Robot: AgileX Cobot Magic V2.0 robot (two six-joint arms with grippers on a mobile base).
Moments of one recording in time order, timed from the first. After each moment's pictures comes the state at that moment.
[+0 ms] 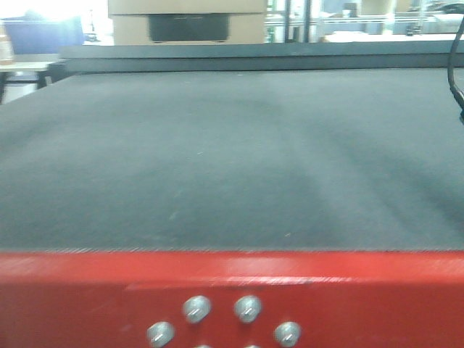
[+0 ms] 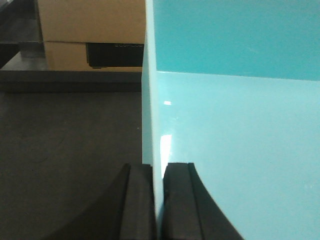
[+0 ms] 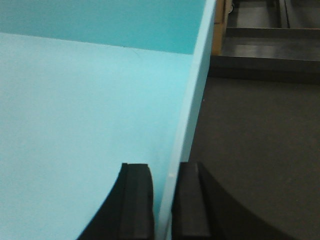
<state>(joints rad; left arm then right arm) -0.17 1.84 -2.21 0.01 0.73 -0.08 0.22 1.78 -2.02 0.05 0.64 0.09</state>
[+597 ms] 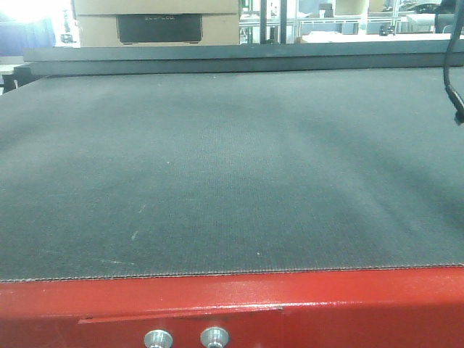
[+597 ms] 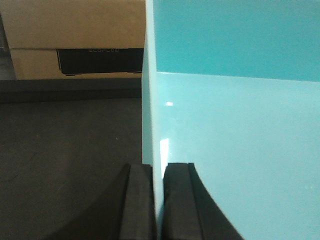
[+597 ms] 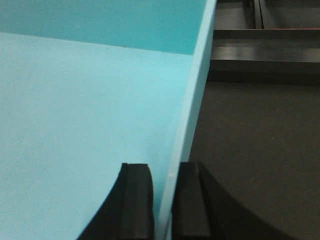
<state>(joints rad) -0.17 1.84 -2.21 0.01 0.73 -0.08 0.22 1.78 -2.02 0.05 0.64 0.09</state>
